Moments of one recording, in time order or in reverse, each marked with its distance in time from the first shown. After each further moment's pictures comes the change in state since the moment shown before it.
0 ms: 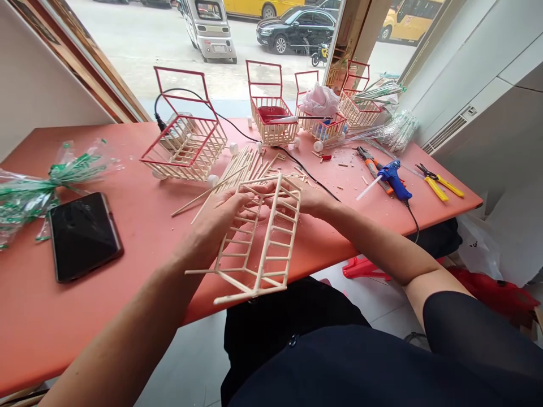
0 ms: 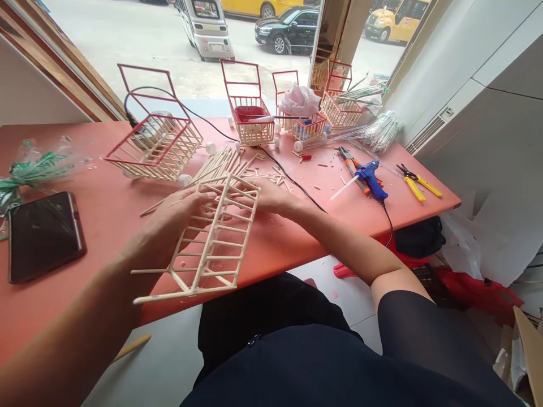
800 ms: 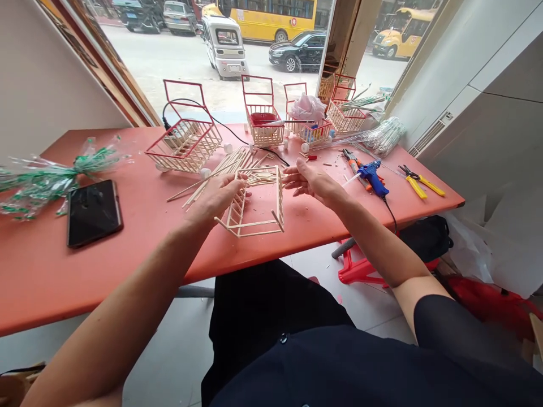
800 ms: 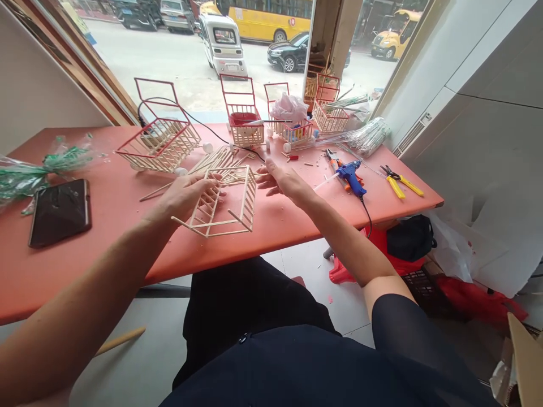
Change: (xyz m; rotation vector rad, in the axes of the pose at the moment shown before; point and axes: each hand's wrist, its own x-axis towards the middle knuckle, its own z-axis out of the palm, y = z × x) left_hand 0.026 -0.014 0.021 0.181 0.182 0.065; right_hand -0.060 -0.007 -0.044 0.200 0.361 0.199
